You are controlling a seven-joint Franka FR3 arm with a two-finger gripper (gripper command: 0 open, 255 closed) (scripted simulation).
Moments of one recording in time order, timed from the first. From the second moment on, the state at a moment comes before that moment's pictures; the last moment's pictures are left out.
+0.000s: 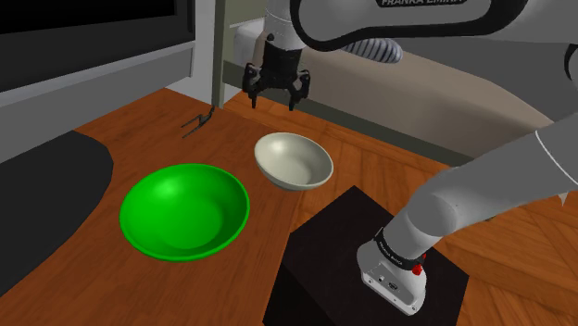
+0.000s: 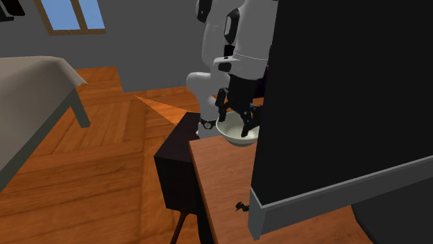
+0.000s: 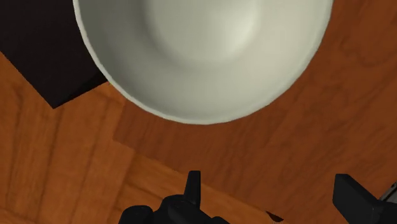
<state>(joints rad) -0.12 -0.36 0.54 -2.17 0.00 1.89 1.00</state>
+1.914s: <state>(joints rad) -0.04 0.41 0.65 -1.63 -0.42 1.91 1.78</state>
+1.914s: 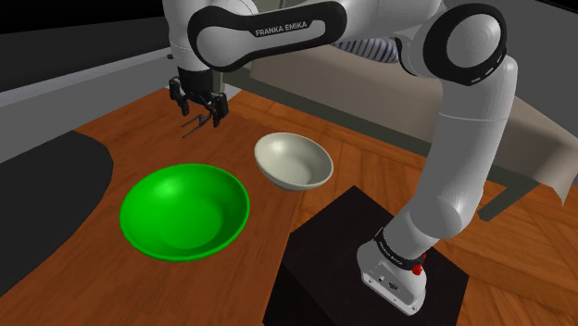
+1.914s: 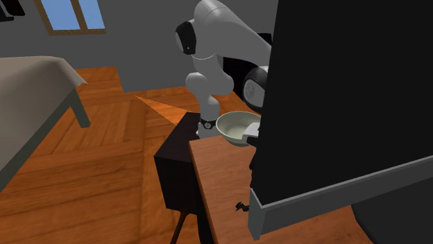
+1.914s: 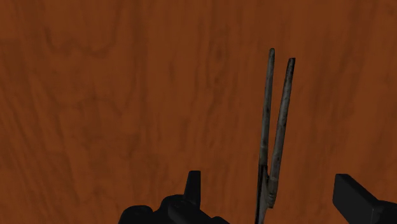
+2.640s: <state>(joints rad) -0.04 0.41 0.65 -1.63 -0.42 1.91 1.78</state>
